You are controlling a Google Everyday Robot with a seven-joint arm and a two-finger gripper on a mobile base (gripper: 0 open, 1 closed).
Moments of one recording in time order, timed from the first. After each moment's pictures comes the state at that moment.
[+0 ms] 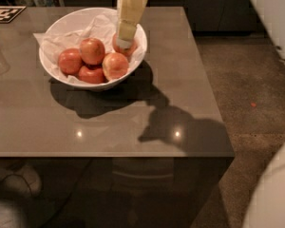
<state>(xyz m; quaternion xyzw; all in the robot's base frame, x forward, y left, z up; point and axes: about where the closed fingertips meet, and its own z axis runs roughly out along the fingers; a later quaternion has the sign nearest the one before) 0.588 0.028 1.041 -0.70 0.67 0.02 0.23</state>
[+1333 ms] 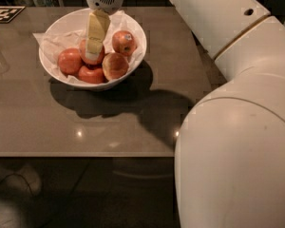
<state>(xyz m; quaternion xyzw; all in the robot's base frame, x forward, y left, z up) 0.643 0.110 0.975 -0.71 0.66 0.08 0.22</state>
